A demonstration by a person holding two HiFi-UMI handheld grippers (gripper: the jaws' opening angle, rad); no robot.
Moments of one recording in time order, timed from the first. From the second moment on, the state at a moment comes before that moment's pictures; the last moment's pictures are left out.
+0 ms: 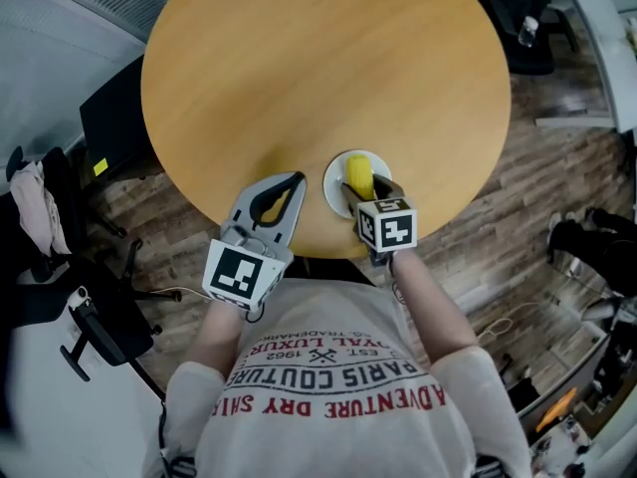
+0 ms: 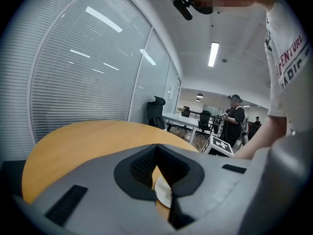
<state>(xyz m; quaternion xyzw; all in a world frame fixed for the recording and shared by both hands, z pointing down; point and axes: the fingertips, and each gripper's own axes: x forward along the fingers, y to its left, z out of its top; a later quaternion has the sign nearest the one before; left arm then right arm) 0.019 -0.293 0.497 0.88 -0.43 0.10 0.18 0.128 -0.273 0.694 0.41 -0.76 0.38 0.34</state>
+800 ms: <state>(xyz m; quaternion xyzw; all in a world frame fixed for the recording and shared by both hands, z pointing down) 0.038 -0.299 0.515 0.89 -0.40 0.12 0.18 0.132 -0.279 0.708 0.46 -0.72 0.40 0.32</state>
